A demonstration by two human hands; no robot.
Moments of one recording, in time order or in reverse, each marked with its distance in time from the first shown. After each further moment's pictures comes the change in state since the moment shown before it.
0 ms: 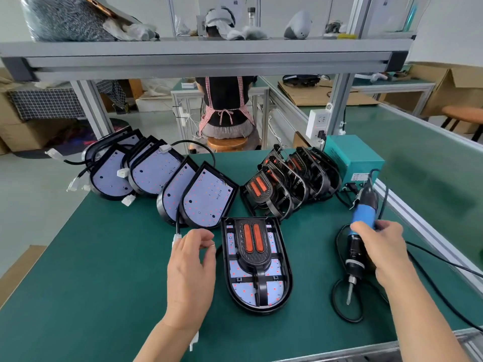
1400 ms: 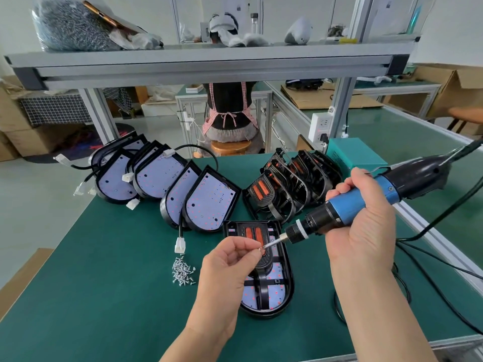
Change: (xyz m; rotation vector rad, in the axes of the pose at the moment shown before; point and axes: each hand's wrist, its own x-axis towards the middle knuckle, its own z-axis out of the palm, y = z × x) left_hand -0.011 0.054 0.010 -0.884 -0.314 -0.442; right_hand -0.096 -0.094 0.043 1.238 -0.186 -0.196
